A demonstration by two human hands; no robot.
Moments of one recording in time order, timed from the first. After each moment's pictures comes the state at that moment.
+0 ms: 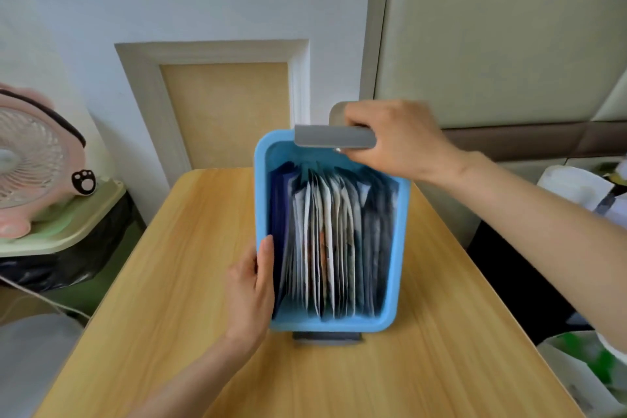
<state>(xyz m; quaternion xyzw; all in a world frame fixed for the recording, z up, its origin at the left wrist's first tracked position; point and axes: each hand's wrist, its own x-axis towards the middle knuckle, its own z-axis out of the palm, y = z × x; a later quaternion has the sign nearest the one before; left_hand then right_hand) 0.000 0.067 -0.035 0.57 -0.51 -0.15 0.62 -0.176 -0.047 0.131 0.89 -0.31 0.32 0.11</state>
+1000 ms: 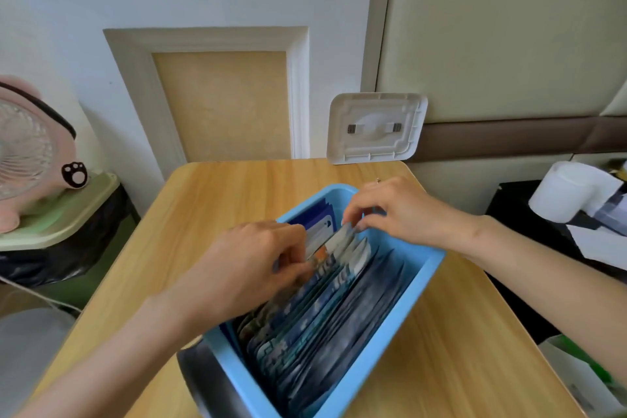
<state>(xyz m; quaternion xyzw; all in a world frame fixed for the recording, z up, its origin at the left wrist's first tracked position) 0.010 0.074 0.056 0.54 -0.82 -0.01 0.18 -0.202 -0.047 0.051 0.92 -0.31 0.15 -0.17</state>
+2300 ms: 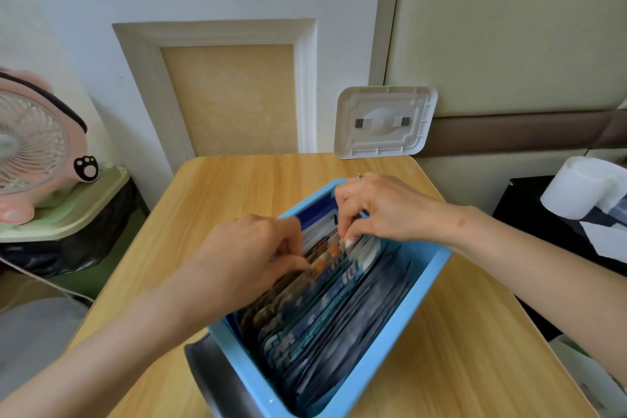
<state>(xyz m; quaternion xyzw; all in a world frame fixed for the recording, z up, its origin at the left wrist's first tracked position) 0.012 0.079 0.064 0.60 -0.79 -0.03 0.13 -0.174 -0.039 0.059 0.94 -0.27 0.10 -0.16</state>
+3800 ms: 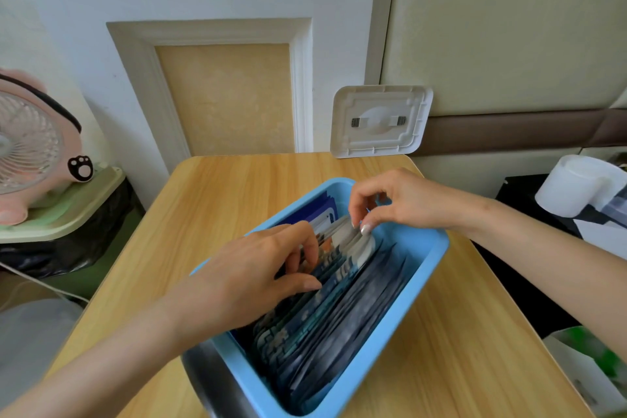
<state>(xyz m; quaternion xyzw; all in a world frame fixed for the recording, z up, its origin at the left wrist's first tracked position) 0.006 0.085 0.054 0.55 -0.81 -0.13 0.16 -0.201 -0.044 0.065 0.88 -0.31 0.12 -0.33</state>
